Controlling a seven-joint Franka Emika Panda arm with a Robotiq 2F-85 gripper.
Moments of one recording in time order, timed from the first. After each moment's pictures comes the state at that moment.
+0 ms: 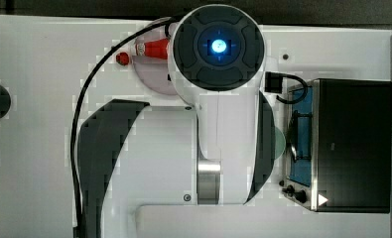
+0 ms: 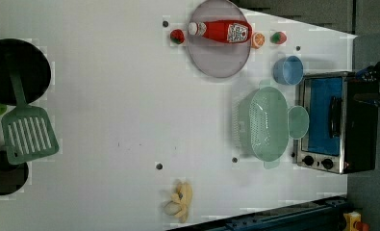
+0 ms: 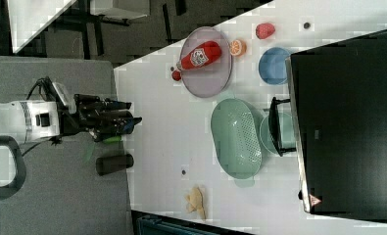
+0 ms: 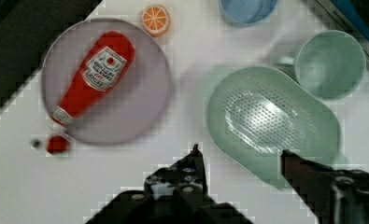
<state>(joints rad) 0.01 -0.03 -0.01 -1.80 -0.02 0.20 0.06</state>
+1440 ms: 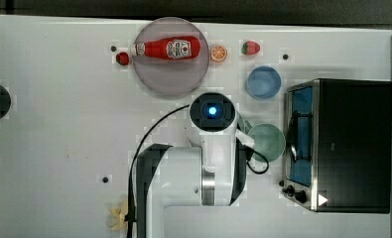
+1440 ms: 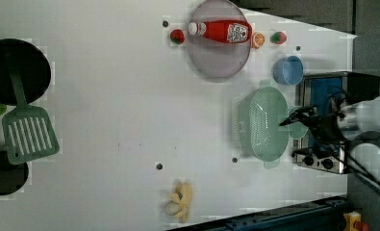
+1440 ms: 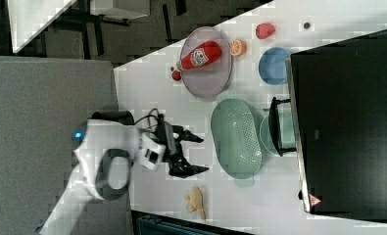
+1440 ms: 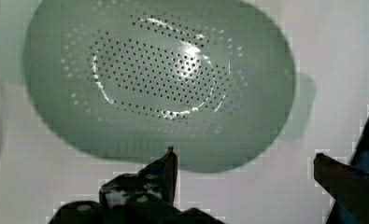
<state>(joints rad) -0.04 0.01 0.02 -2.33 -0.04 0.52 0.46</state>
